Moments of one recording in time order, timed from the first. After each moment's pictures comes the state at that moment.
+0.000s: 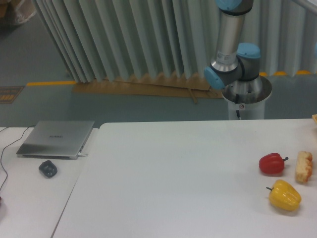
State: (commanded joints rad) arm 2.74 -1.82 -1.55 -1.25 1.62 2.23
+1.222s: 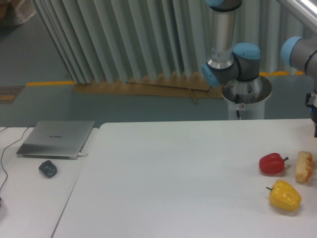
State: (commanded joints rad) arm 2.65 -1.79 -1.60 -1.25 1.56 2.08
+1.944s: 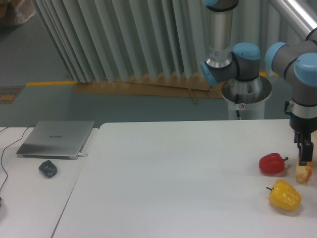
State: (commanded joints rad) arm 2.58 -1.81 -1.61 -1.23 1.55 2.00
